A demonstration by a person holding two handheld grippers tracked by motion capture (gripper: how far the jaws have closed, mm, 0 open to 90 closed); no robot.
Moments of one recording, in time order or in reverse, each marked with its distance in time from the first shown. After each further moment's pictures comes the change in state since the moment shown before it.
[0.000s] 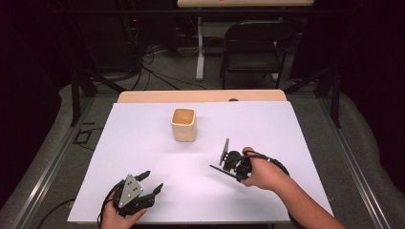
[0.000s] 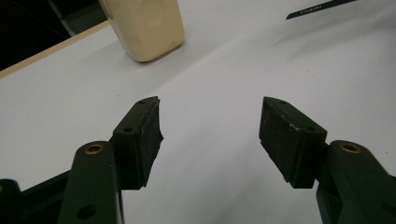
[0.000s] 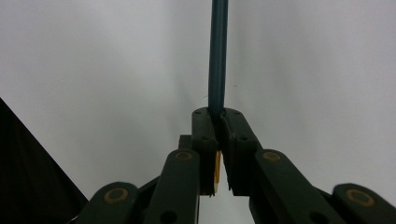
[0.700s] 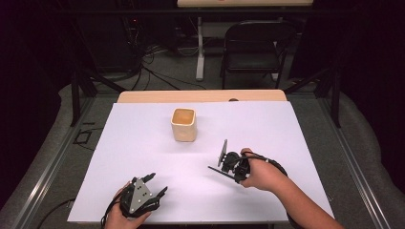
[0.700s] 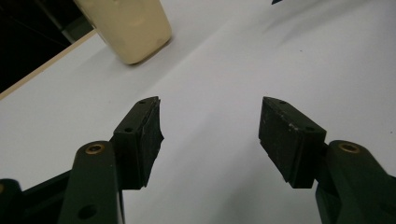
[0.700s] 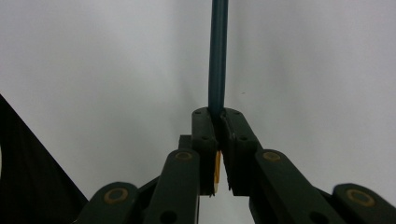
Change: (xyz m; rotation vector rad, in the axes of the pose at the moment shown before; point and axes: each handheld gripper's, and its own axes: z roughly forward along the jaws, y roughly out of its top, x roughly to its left) left arm -0.016 0.002 0.008 0.040 0.014 0.133; right arm 0.003 0.003 0.003 -0.005 0.008 -0.013
